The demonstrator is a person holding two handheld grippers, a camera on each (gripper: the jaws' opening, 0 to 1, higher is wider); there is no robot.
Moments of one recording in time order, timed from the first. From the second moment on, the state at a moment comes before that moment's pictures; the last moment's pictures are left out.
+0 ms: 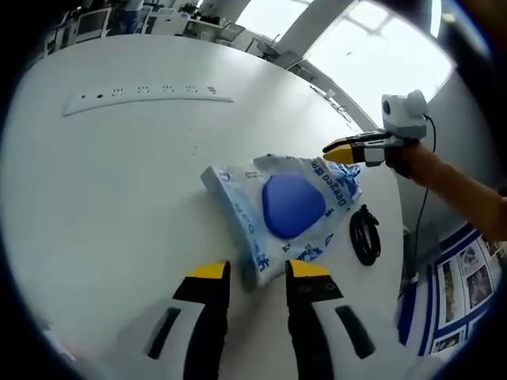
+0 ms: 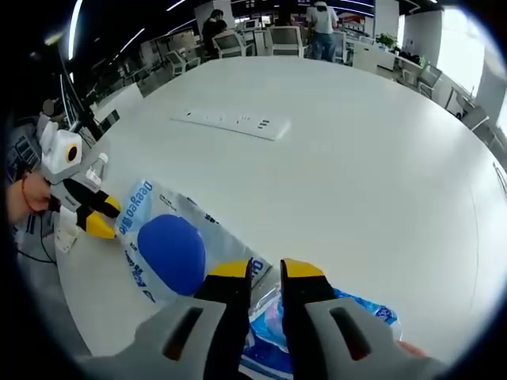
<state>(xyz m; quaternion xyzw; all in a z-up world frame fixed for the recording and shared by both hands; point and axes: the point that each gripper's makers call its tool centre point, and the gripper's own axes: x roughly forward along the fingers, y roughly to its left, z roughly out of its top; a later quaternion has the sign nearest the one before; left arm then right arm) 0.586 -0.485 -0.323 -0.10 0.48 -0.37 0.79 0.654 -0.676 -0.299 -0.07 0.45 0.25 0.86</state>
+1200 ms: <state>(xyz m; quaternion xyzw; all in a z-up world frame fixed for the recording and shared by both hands) 0.587 -0.463 -0.282 -0.06 0.44 -0.39 0.81 0.638 -0.667 -0.262 -0.04 0.41 0.26 0.87</state>
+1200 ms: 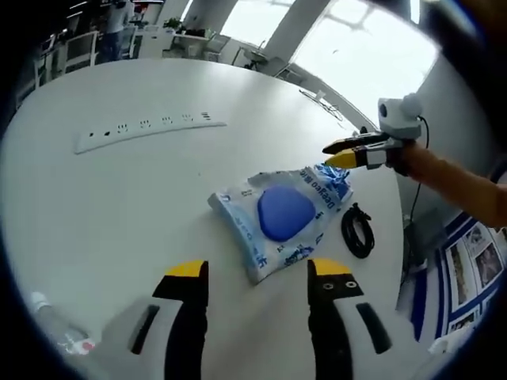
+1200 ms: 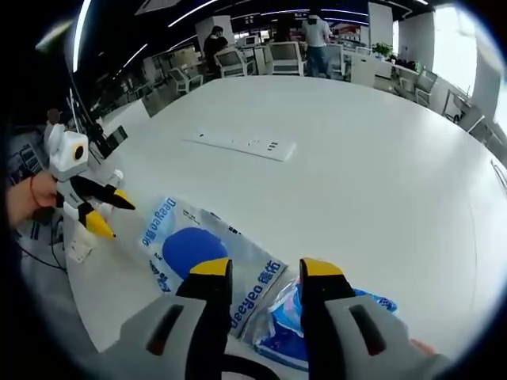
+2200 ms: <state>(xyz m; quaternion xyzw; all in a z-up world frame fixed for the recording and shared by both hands) 0.569 -0.426 -0.232 -0.05 0.40 -0.40 0.82 0.598 -0.625 -0.215 0.02 0.38 0.30 0.88</state>
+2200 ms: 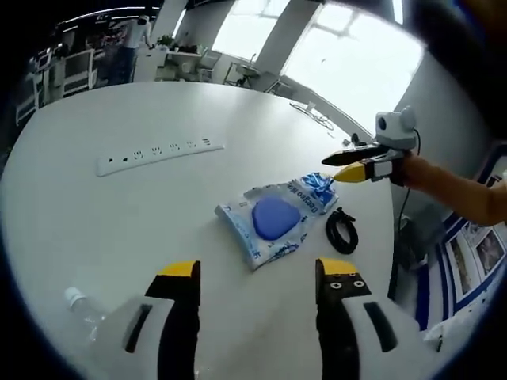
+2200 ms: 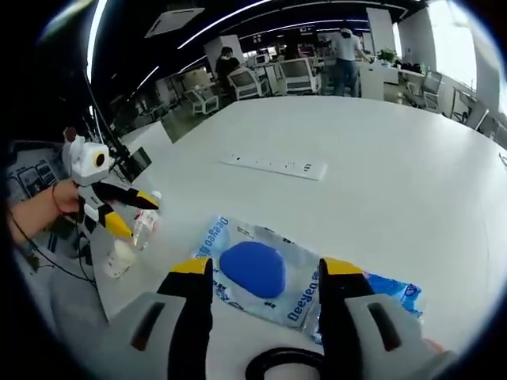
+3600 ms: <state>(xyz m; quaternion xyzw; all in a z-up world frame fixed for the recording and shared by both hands) 0.500 -0.327 -0.158 -0.08 0.35 -0.37 0.86 0.544 -0.536 -0.164 0.05 0.35 0.39 0.85</state>
